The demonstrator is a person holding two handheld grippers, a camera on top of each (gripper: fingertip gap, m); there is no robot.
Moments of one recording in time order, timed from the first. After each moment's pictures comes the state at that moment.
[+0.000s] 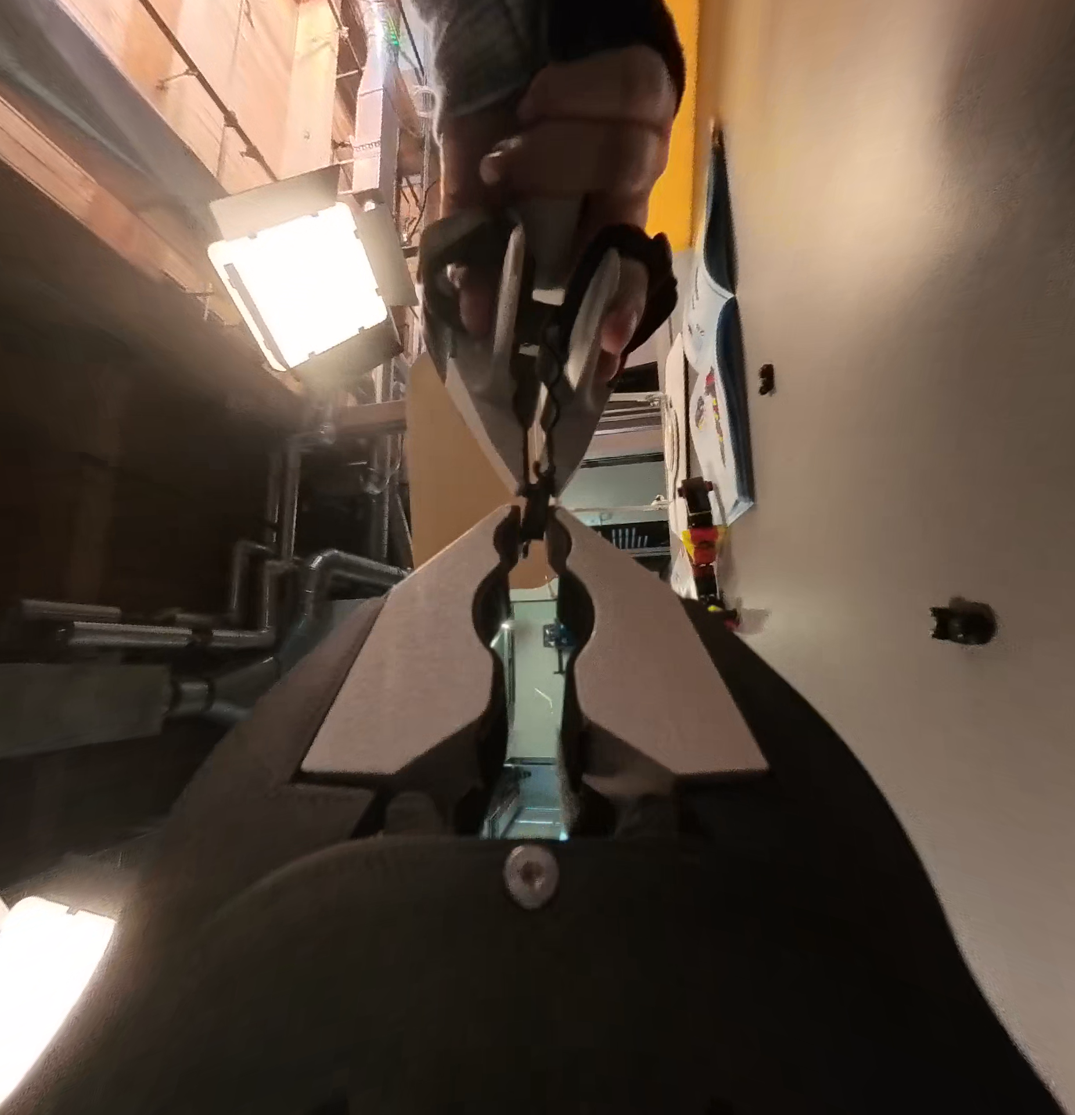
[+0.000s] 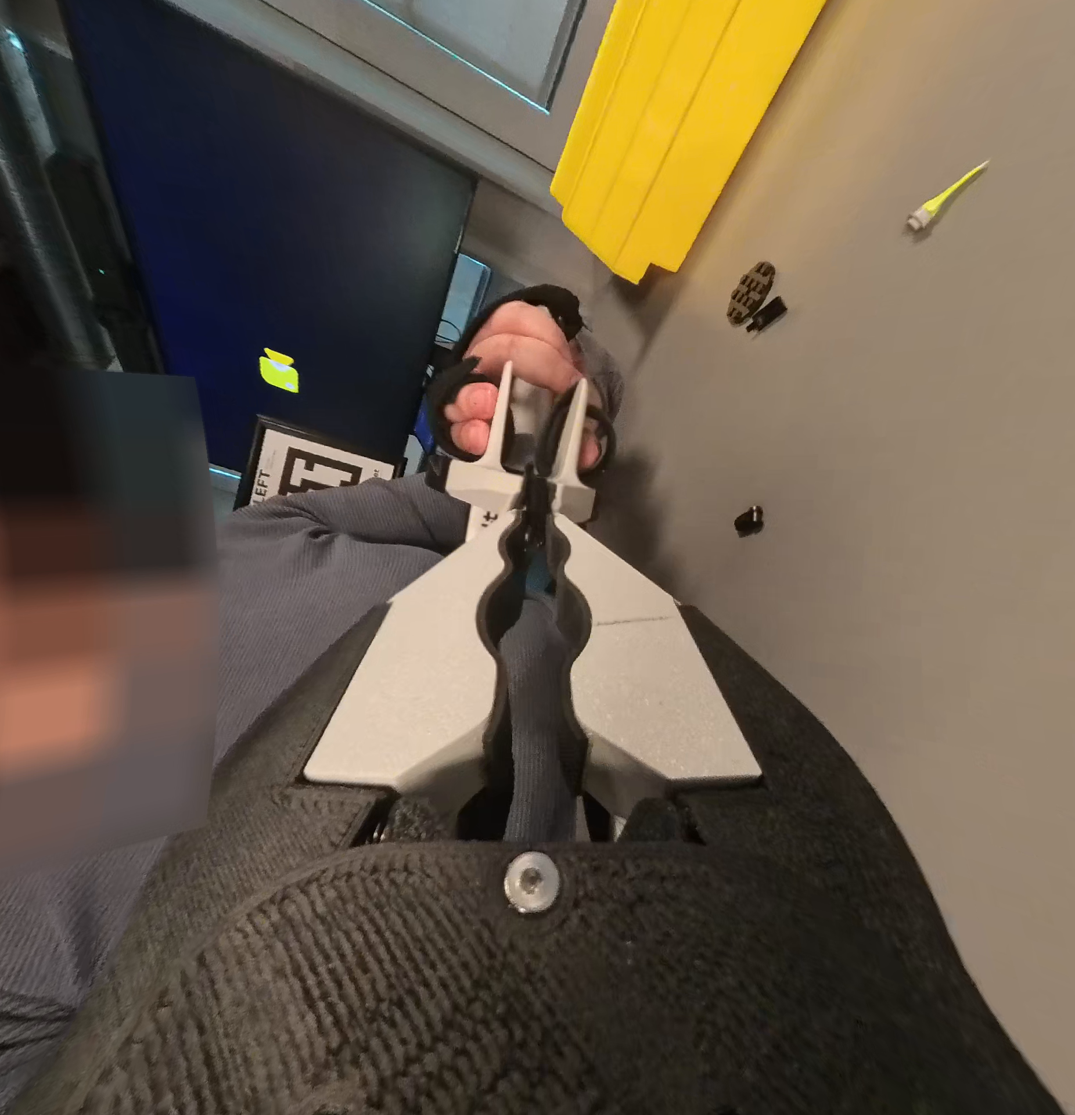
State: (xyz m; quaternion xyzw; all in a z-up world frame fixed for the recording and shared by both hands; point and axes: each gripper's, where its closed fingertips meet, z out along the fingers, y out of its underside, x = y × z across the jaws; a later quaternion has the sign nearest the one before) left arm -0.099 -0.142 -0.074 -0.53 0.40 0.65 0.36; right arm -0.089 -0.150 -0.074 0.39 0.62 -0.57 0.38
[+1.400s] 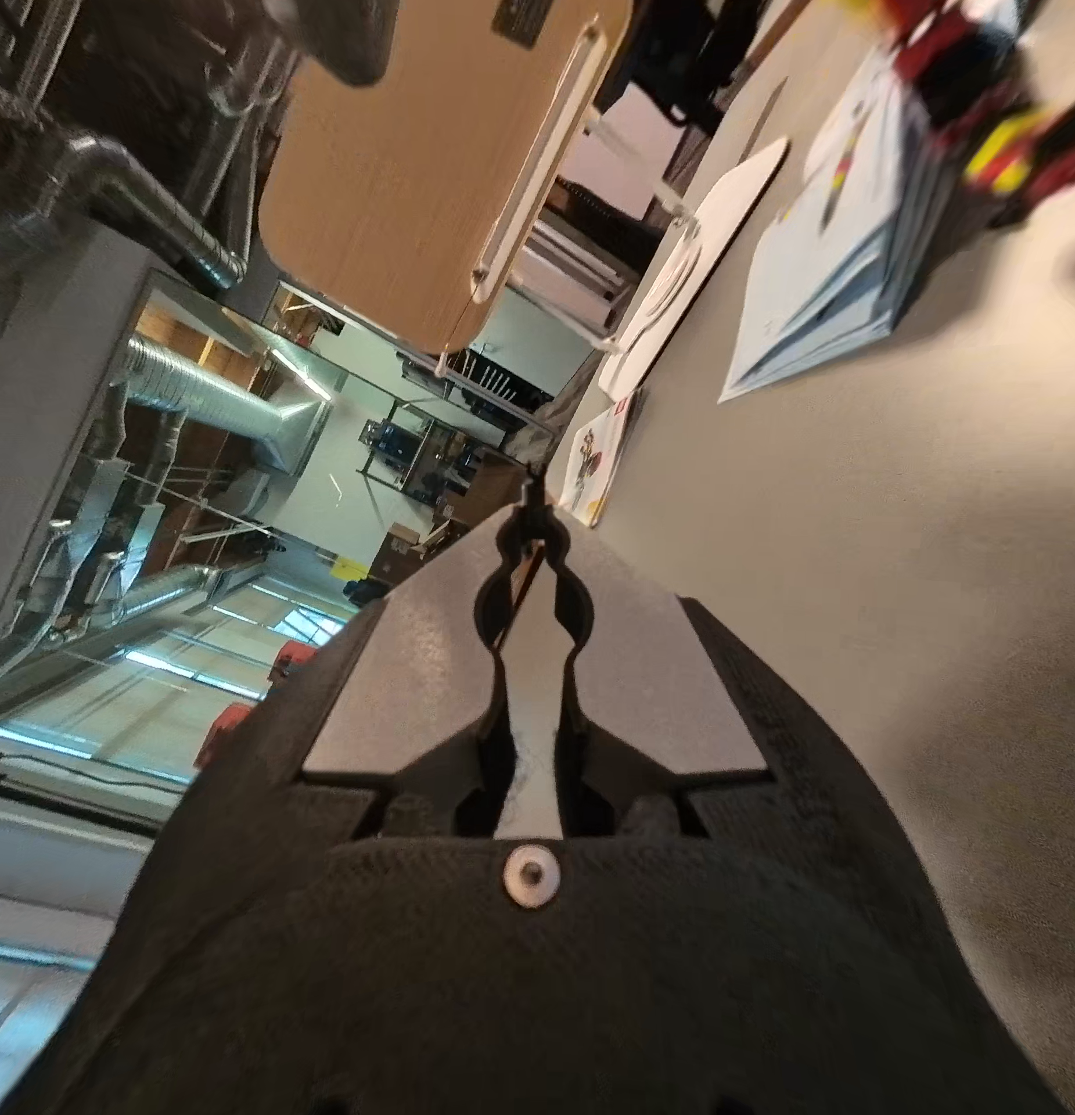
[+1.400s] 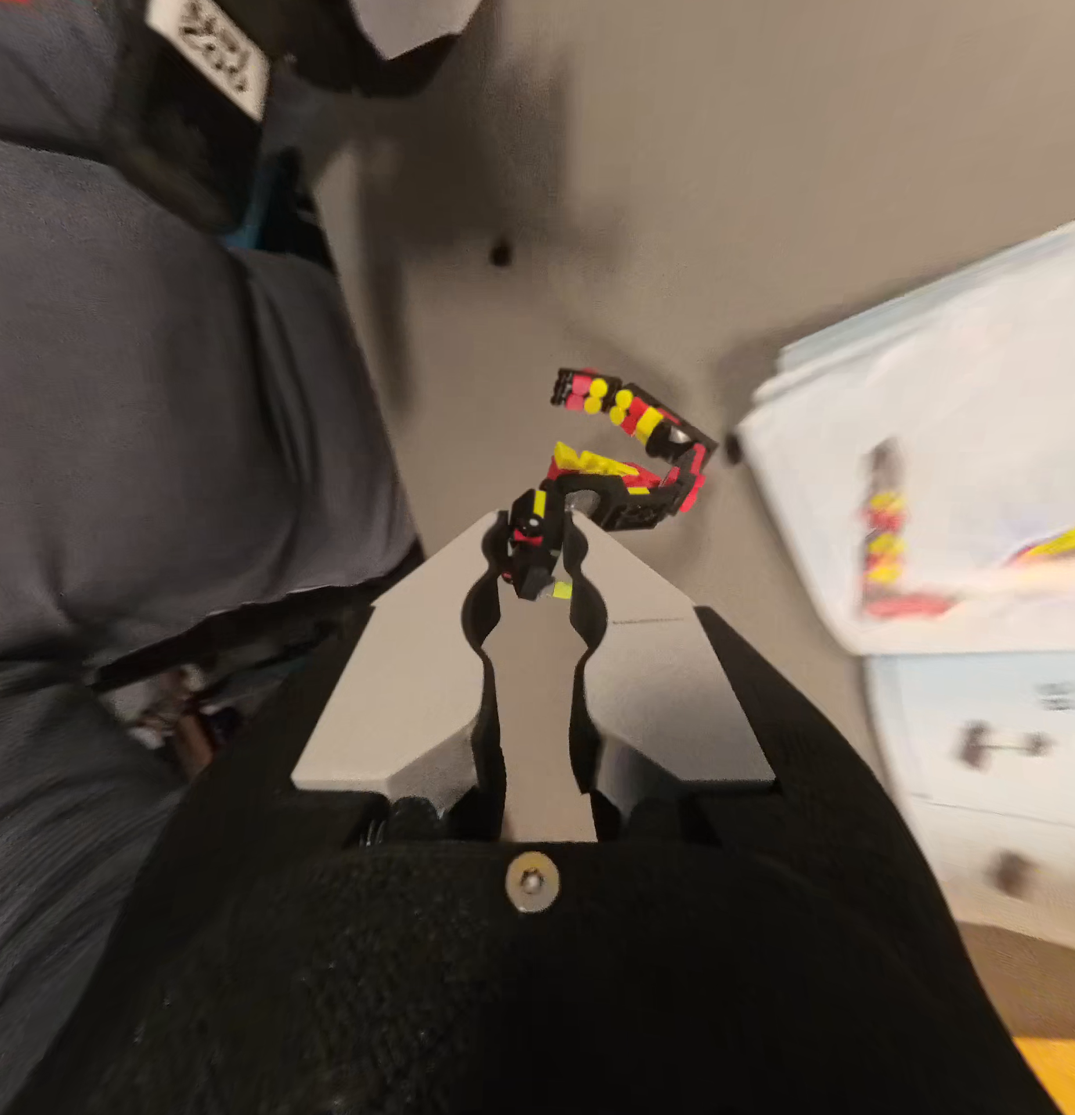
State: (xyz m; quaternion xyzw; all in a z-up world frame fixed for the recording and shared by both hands) left arm -0.226 -0.167 -0.084 -0.69 0.12 0.55 0.44; right arm -0.119 -0.045 -0.071 0.34 0.87 -0.19 0.29
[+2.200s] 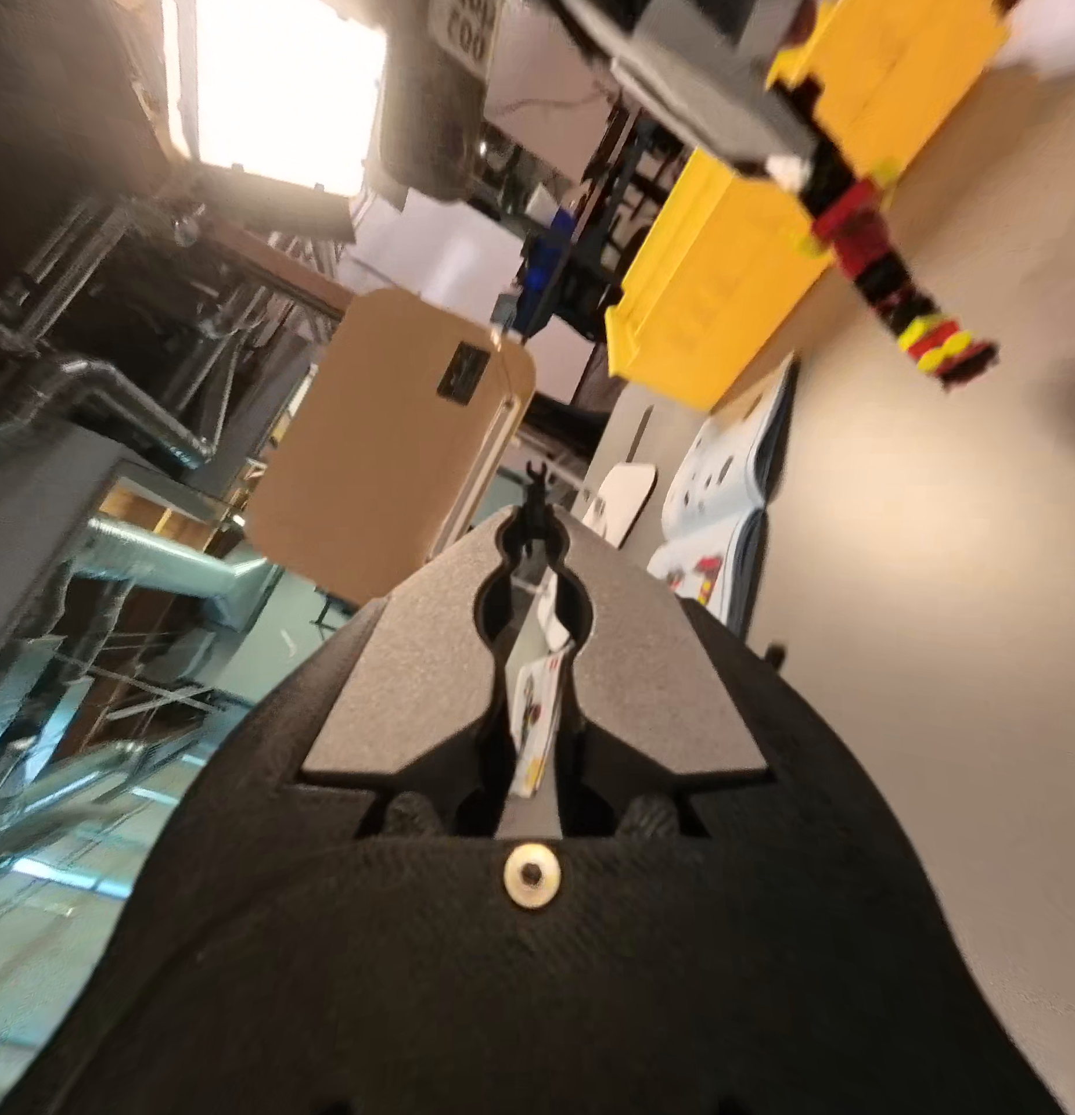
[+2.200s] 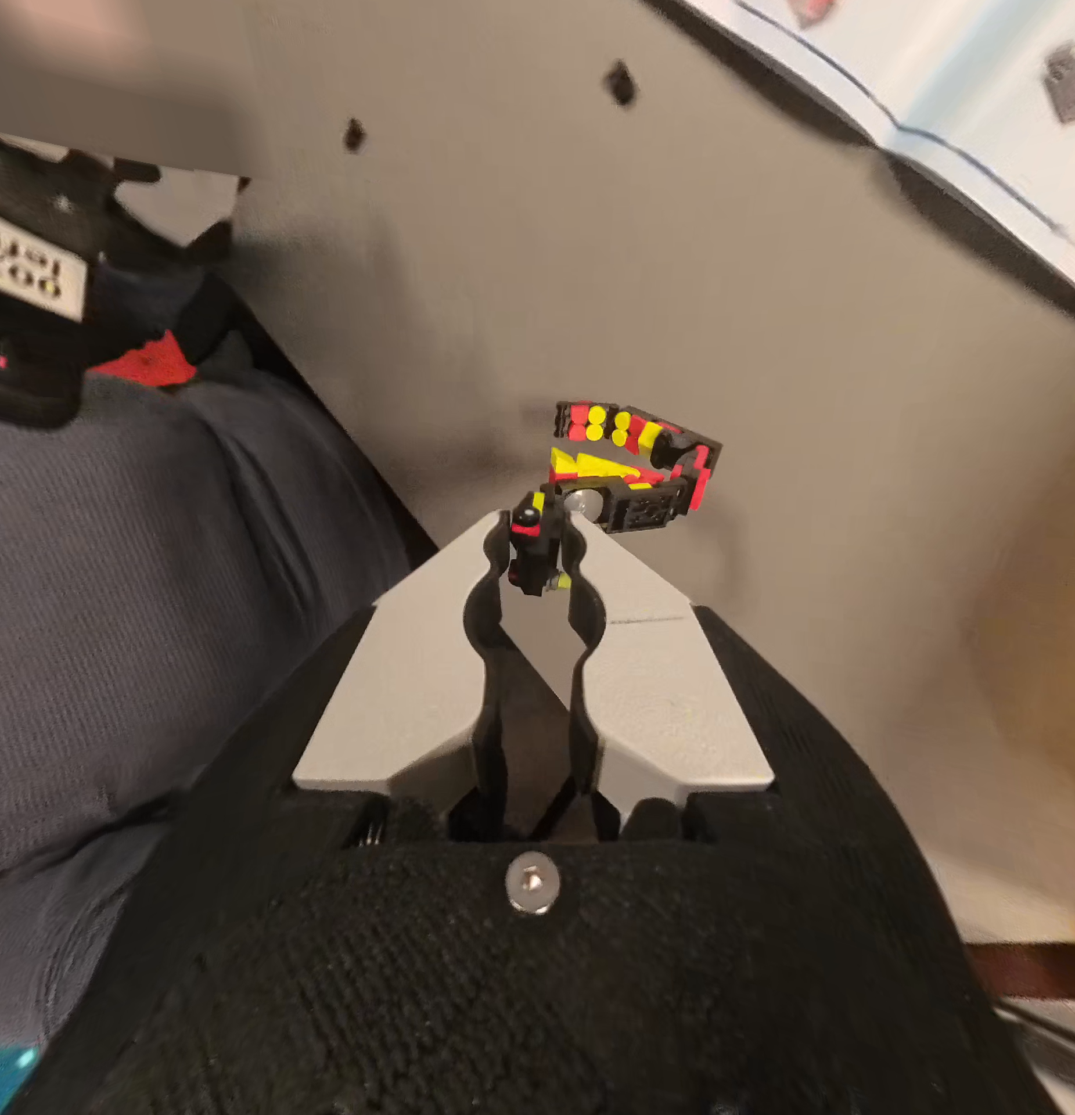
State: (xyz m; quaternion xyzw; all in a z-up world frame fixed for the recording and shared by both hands) left arm -0.105 -0.051 -0.028 -0.66 0.22 0.50 0.53; right arm -0.021 0.050 -0.065 0.56 0.78 -0.22 0.18
